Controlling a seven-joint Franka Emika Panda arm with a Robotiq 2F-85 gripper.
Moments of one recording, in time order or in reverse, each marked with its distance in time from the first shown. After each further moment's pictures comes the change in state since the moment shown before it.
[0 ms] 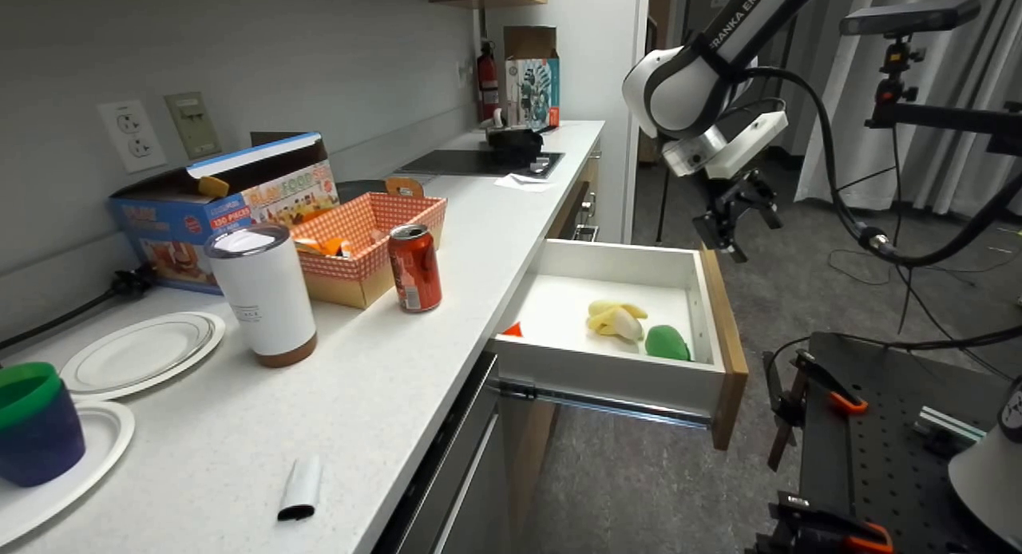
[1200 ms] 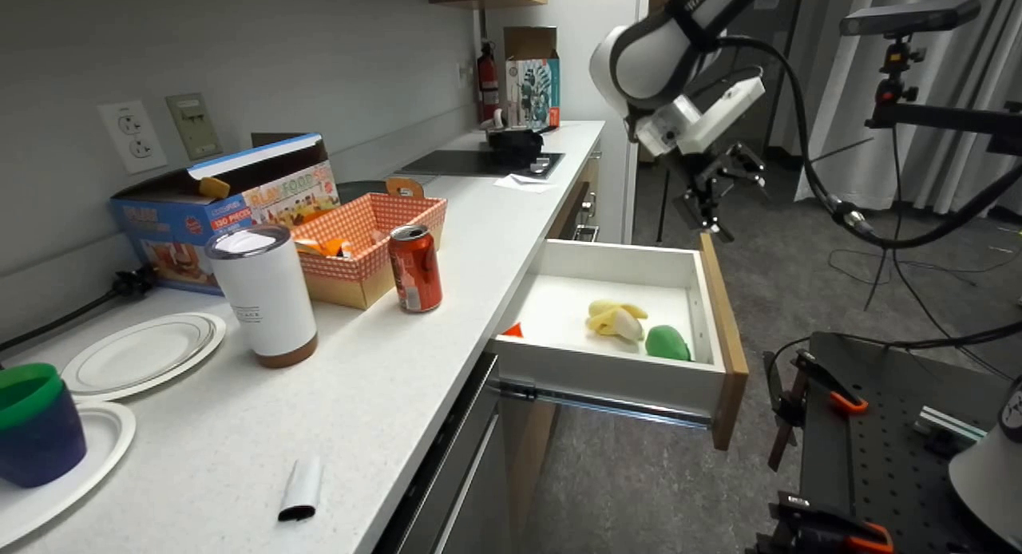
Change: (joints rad) arm 0.061 -0.020 0.057 0.113 0.038 -0.223 0.084
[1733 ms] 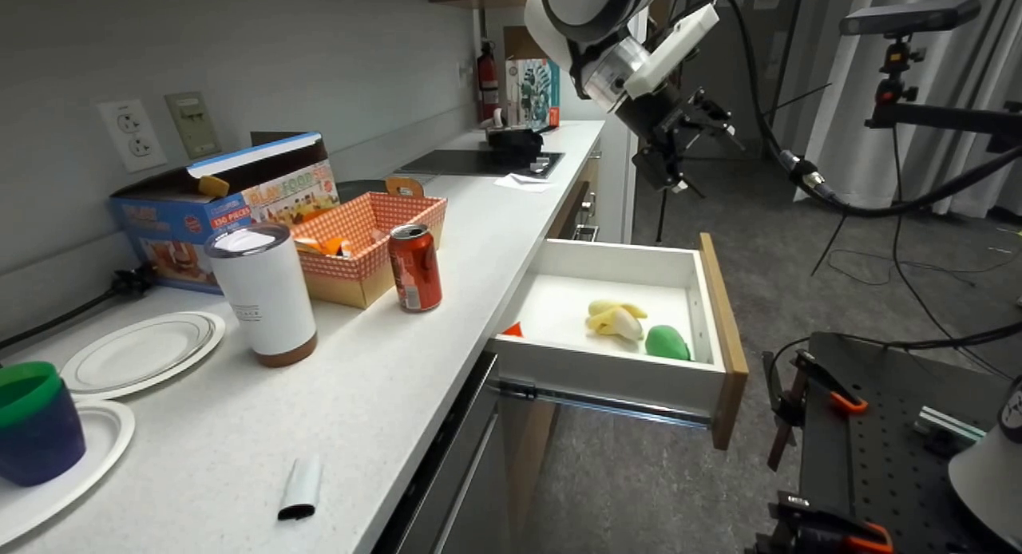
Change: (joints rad) arm 0.085 0.029 0.088 0.242 0.058 -0.321 0.070
